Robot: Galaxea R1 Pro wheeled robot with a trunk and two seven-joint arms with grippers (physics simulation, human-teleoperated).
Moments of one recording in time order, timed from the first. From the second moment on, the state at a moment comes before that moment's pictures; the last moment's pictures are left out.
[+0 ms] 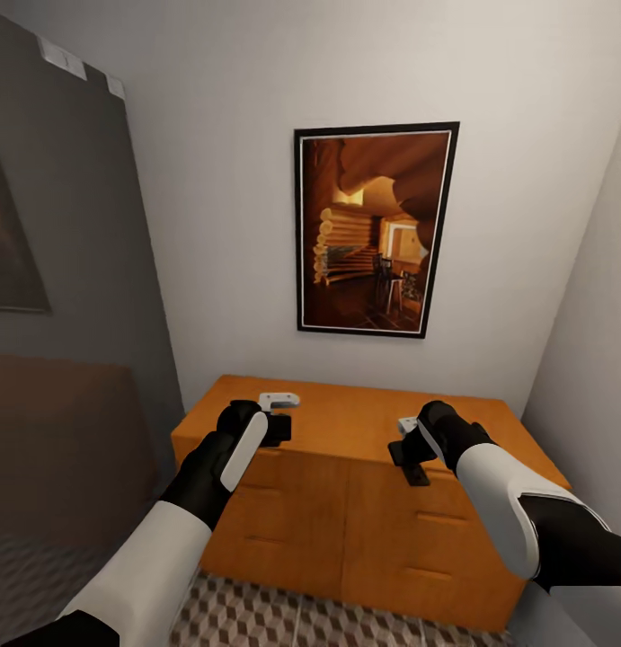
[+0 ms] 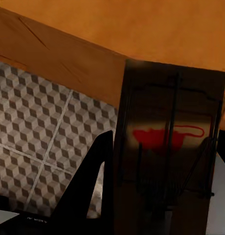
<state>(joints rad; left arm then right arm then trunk) -0.79 -0.17 -0.27 -1.02 0.44 0.93 0.41 -1.08 -0.01 -0.10 -0.26 0.42 0.84 0.38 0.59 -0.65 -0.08</state>
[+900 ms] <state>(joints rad) -0.79 -0.17 -0.27 -1.02 0.44 0.93 0.41 -1.08 -0.01 -0.10 -0.26 0.41 0.79 0.38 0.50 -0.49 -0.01</state>
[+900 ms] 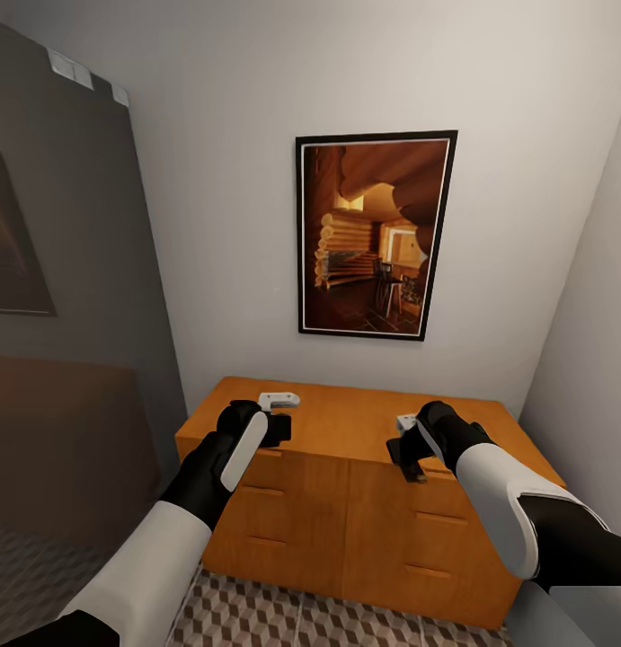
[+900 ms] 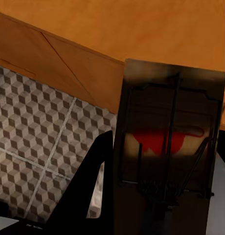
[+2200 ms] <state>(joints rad) -0.63 -0.02 -0.26 0.08 0.43 -0.11 0.19 -0.68 -0.01 -0.11 0.07 0.38 -0.08 0.00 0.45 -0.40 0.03</state>
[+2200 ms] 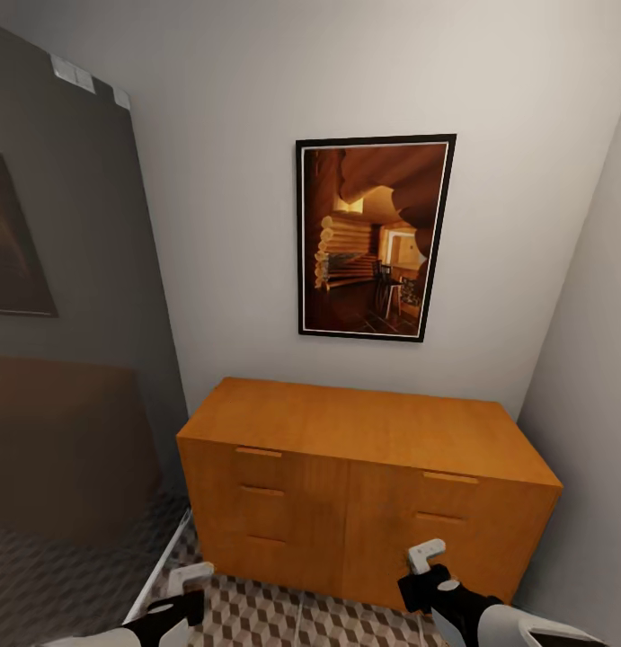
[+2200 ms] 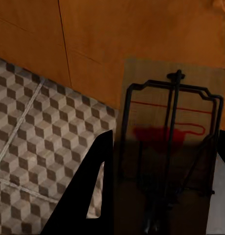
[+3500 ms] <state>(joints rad) -0.54 0.15 -0.26 0.08 0.52 -0.30 -0.15 -0.59 -0.03 -0.10 0.07 0.35 -0.33 -0.14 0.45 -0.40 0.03</state>
